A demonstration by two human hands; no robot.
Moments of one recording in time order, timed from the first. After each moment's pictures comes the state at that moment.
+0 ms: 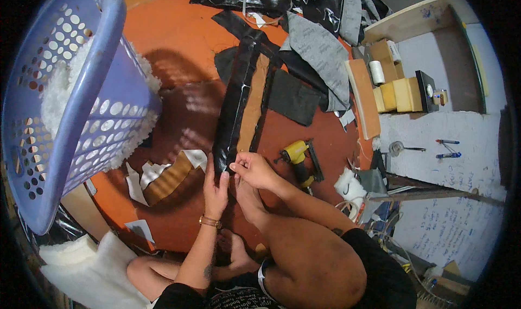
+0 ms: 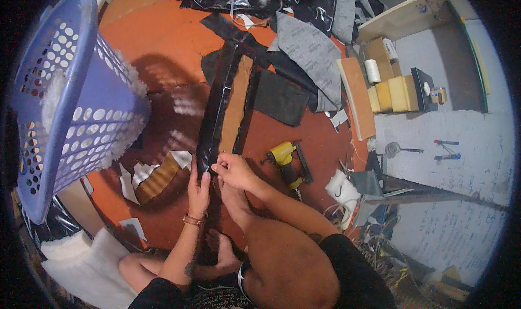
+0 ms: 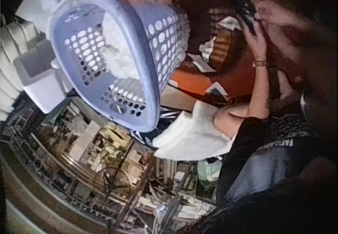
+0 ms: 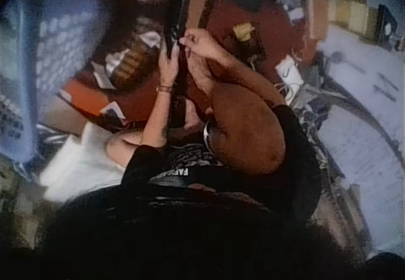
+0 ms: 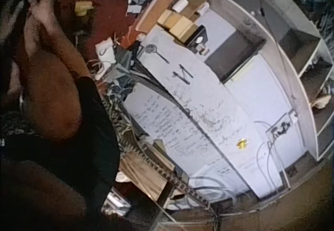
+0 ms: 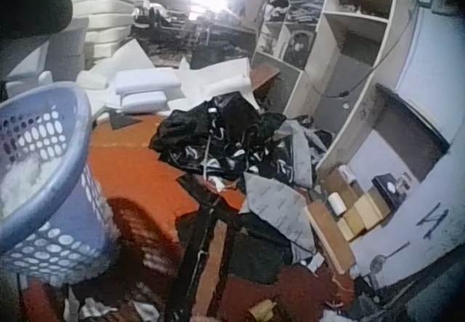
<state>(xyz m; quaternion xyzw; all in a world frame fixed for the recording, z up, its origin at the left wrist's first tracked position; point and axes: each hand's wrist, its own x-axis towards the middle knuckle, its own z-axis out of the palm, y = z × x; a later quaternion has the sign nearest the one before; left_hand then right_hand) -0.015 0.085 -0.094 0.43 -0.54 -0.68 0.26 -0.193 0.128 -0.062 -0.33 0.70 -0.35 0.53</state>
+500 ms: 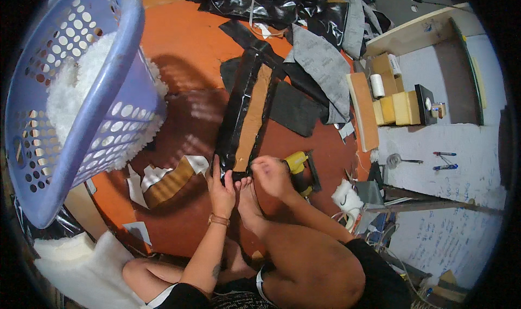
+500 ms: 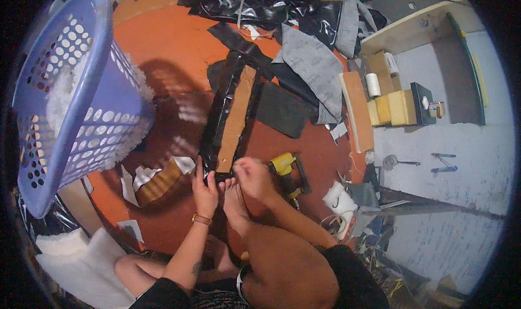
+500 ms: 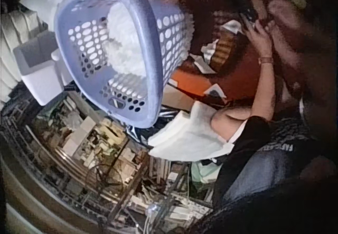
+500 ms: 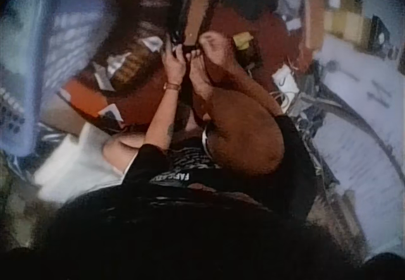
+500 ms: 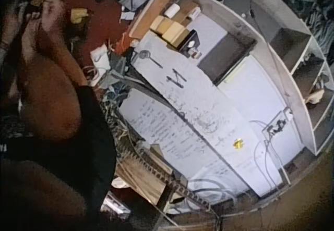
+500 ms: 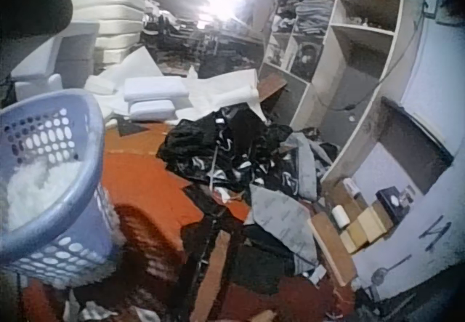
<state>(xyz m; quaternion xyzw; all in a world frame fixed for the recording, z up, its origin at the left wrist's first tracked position) -0.045 0.085 -0.078 0.51 -0.63 -0.53 0.24 -0.218 0.156 -0.051 -0.44 0.76 -0.43 0.23</state>
